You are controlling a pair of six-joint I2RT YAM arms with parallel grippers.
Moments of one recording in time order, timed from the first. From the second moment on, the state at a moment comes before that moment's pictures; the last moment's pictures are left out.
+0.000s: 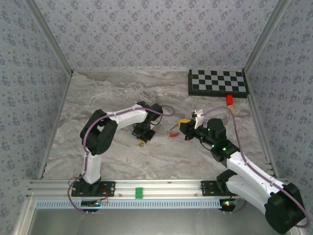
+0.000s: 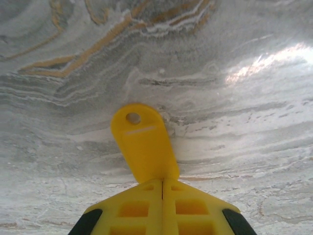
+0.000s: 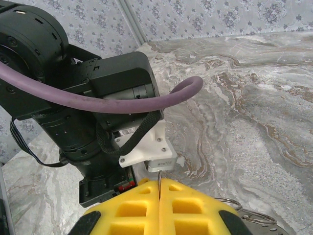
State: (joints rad) left arm -0.78 1.99 1.42 -1.11 0.01 -0.27; right arm 0.51 0.85 0.41 0.20 -0.34 0.32
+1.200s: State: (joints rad) left arm -0.85 1.25 0.93 -0.86 -0.14 -0.37; right arm 0.51 0.86 0.37 0.27 -0.34 0.32
